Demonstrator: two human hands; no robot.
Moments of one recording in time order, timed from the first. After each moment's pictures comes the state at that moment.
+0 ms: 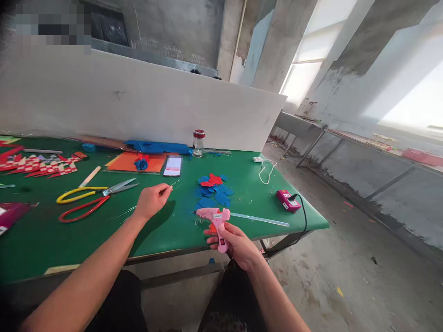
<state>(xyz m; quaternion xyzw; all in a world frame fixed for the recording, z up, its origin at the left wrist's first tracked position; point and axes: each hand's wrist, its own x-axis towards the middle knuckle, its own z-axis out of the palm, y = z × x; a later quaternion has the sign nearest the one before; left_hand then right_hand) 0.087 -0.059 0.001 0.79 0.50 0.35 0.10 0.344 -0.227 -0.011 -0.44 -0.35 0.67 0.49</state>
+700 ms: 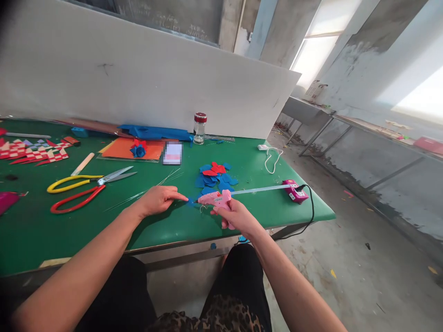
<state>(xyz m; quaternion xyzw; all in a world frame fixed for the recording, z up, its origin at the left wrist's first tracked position) 0.082 -0.054 -0.017 0.94 0.31 0.10 0.08 0.349 -0.182 0.005 -0.61 -0.50 0.51 0.33</state>
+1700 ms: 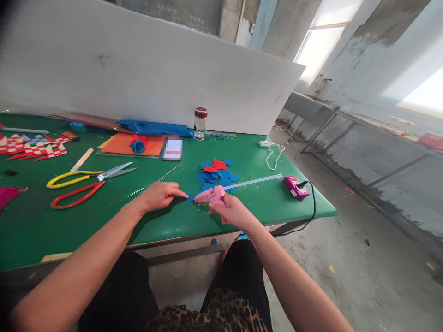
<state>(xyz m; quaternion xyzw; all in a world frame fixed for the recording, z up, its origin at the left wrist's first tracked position) 0.084 -0.054 -0.018 0.94 0.31 0.09 0.07 0.334 -0.177 0.020 -0.62 -0.56 0.47 0.29</state>
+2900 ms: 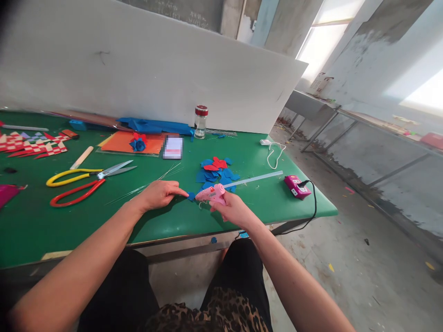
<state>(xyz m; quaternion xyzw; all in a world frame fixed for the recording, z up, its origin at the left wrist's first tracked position) 0.084 -0.054 -0.016 0.95 0.31 0.09 0.07 0.339 -0.174 0.016 -0.63 -0.60 0.42 0.27</state>
